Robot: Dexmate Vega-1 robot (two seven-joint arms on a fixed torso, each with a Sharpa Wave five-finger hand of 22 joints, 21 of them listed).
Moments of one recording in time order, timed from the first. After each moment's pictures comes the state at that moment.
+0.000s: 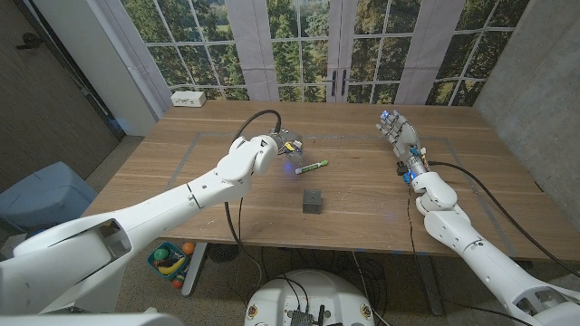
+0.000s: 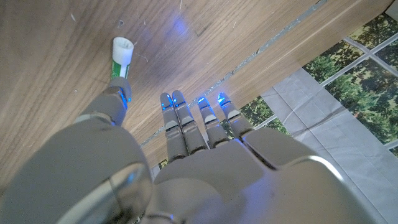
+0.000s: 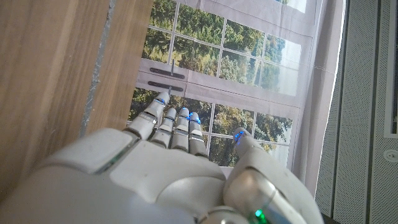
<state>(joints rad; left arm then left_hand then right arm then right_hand) 0.51 0.65 0.98 -1.85 0.99 0.49 -0.47 0.63 -0.09 0.59 -0.18 0.18 0.57 -0.07 0.28 0.19 0.56 -0.15 0.29 0.20 0.34 -0.04 0.21 0.18 0.17 0.06 0.30 0.18 -0.92 -0.49 -0.31 -1.28 0.67 0.52 0.08 0.26 0.17 0.43 0.06 0.19 0.26 0.08 0.19 0.18 0.24 0.01 0.20 0.20 0.08 -0.04 0.26 0.39 0.31 -0.04 0.21 0.17</state>
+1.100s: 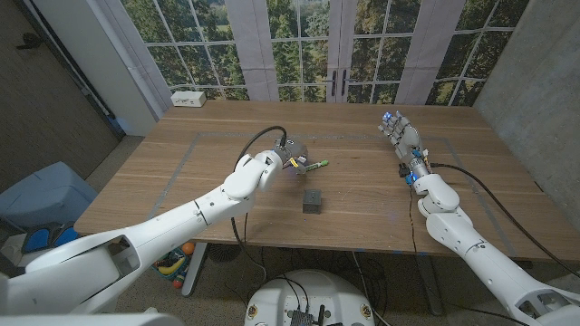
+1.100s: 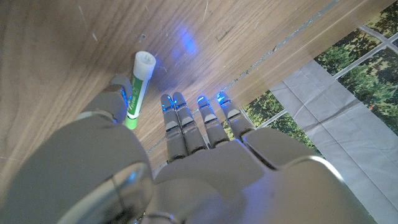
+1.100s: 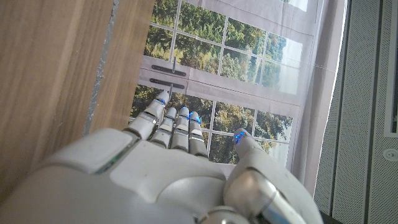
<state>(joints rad) 0.59 0.61 0.95 -1.78 1.06 0.42 -0.35 0.67 -0.08 0.57 -0.18 0.18 0.55 -0.07 0.26 0.19 0.53 -0.13 0.26 0.20 0.36 -0.04 0.21 0.18 0.20 0.05 0.29 0.19 -0.93 -0.49 -0.31 -1.29 0.67 0.52 0.08 0.26 0.17 0.43 0.06 0.19 0.26 0.08 0.19 0.18 0.25 0.01 0.20 0.20 0.09 -0.04 0.26 0.38 0.32 -0.03 0.21 0.17</state>
